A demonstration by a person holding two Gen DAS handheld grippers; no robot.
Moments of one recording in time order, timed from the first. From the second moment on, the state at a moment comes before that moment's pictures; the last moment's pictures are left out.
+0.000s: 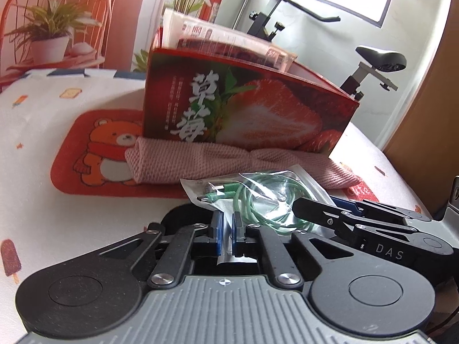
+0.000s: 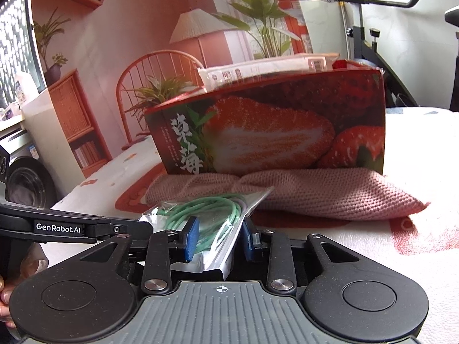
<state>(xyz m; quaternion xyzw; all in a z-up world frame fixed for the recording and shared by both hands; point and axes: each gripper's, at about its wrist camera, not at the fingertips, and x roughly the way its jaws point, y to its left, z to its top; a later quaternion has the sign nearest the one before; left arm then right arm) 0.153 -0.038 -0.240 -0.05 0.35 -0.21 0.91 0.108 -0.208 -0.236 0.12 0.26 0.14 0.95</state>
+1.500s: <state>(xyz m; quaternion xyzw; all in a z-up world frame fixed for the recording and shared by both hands) 0.201 -0.069 -0.135 -0.01 0.19 -0.25 0.95 0.168 -0.251 -0.120 0.12 0.14 0.11 0.98</state>
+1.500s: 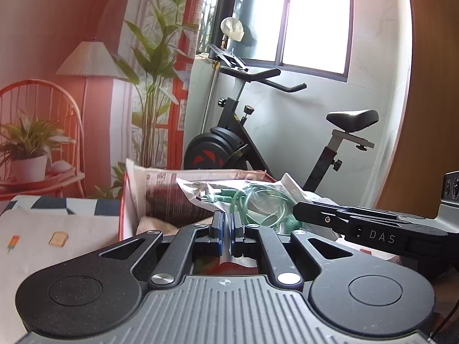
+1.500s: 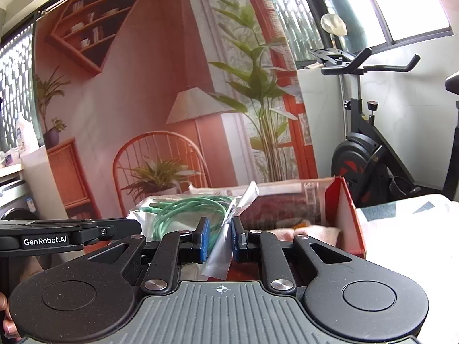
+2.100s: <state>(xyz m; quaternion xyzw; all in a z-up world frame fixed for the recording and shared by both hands) 0.299 -0.114 -0.164 0.00 0.30 -0.25 0.92 0.266 -0.299 -0.154 0.14 0.21 0.06 0.96</state>
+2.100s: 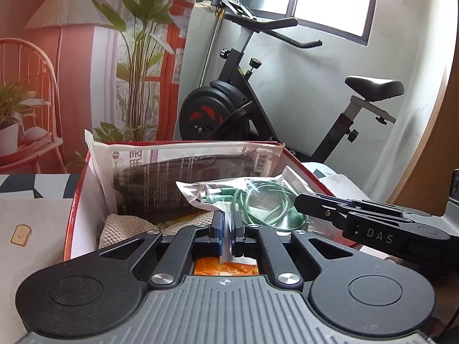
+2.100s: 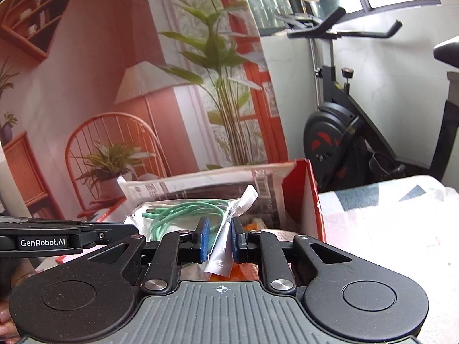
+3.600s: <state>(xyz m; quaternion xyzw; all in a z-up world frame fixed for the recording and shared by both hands) 0.193 -0.041 -0.210 0.02 0.36 -0.19 0.91 0.122 -0.245 -0.210 0.13 0.29 0.00 0.95</state>
